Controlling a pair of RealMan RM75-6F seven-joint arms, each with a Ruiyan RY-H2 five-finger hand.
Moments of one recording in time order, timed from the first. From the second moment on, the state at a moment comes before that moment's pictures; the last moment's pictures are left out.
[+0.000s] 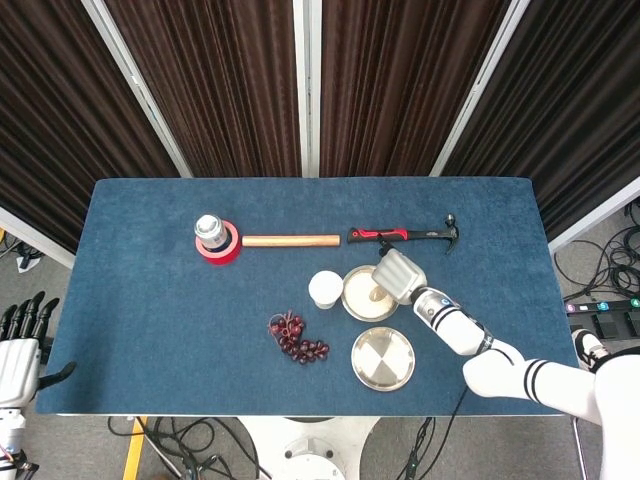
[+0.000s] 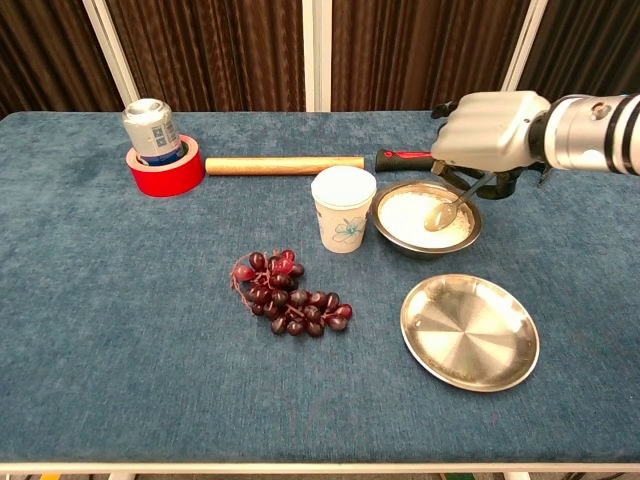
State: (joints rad) left arm -0.02 -1.26 -0.05 -1.44 1.46 1.53 0.03; right arm 0.98 -1.45 0.06 -1.34 -1.08 0.64 -0.95
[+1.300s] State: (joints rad) left arm -0.02 -1.25 -0.05 -1.46 1.46 1.53 0.04; right arm 0.86 -1.42 0.10 -1.34 -1.16 0.79 -0.30
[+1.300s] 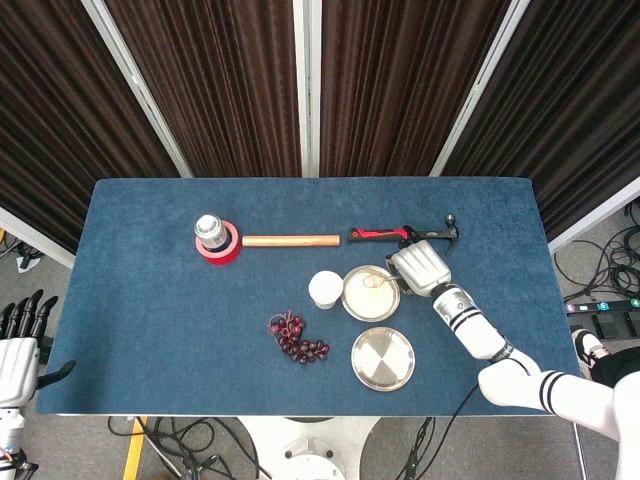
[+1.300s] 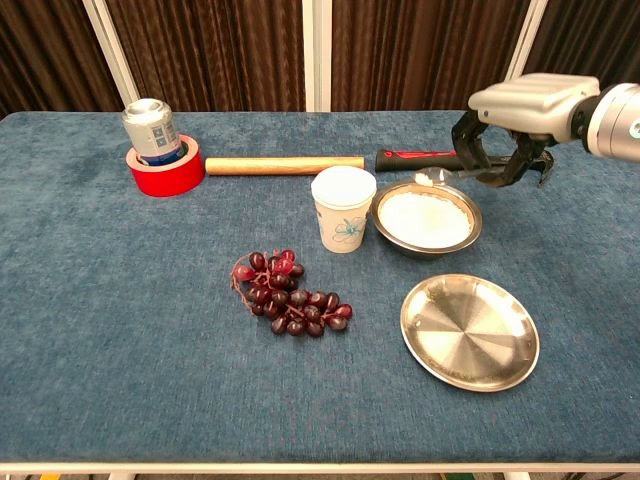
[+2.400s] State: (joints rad) left arm -0.01 -1.27 -0.05 -1.42 1.45 1.54 0.01; right arm 1.23 -1.47 0.03 -1.49 -0.91 0.79 -1.20
